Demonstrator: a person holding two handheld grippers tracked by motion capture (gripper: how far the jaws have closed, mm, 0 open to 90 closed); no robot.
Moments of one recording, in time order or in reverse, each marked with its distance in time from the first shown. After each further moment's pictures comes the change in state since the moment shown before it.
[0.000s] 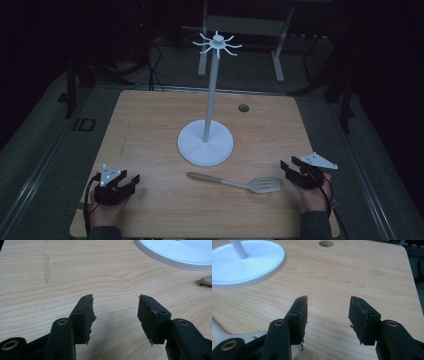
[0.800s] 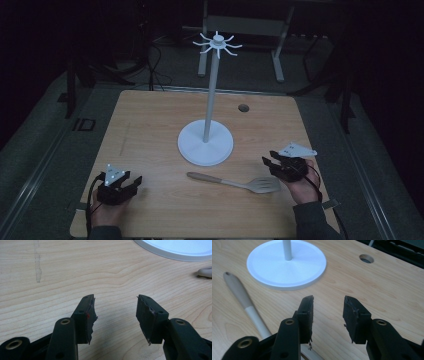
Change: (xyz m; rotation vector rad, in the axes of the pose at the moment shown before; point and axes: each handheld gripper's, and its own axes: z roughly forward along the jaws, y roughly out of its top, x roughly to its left) left arm -0.006 0.001 0.004 0.033 -0.009 0.050; right arm 0.049 0.050 0.004 0.064 0.162 -0.219
